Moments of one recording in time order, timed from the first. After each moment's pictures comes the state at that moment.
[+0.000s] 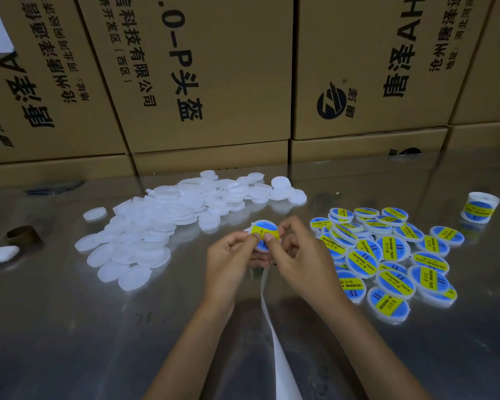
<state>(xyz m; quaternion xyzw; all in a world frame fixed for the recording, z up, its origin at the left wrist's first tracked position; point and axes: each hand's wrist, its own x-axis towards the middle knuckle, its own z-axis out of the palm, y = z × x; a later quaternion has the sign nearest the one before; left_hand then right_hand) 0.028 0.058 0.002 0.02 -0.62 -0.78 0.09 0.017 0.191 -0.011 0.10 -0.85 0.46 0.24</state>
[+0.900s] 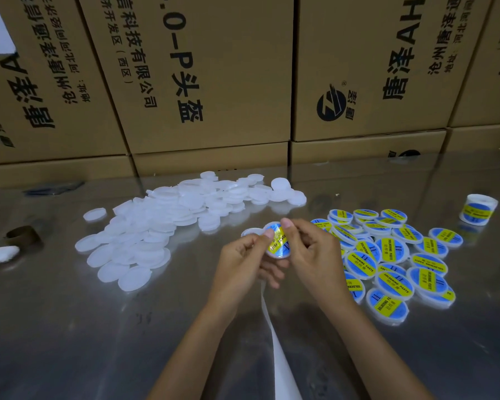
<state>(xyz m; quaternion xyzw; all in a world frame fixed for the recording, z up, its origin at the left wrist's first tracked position) 0.035 0.064 0.009 -0.06 -0.66 -0.75 0.01 0.017 0.196 -0.005 0.10 -0.74 0.61 0.26</state>
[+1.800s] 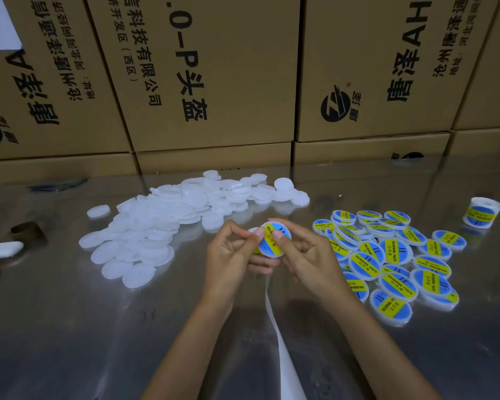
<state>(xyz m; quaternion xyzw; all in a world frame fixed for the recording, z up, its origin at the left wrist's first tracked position) 0.031 0.048 0.004 -0.07 -0.62 -0.77 0.10 0.020 0.194 -0.005 0.18 -0.69 0.69 0.14</state>
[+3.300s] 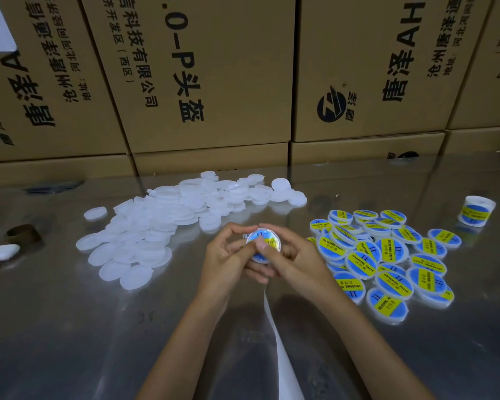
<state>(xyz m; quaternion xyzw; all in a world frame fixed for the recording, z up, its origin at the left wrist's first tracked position) 0.027 0.043 0.001 -0.08 -0.64 -0.76 0.05 0.022 0.187 -0.008 0.17 -0.71 0.68 0.05</state>
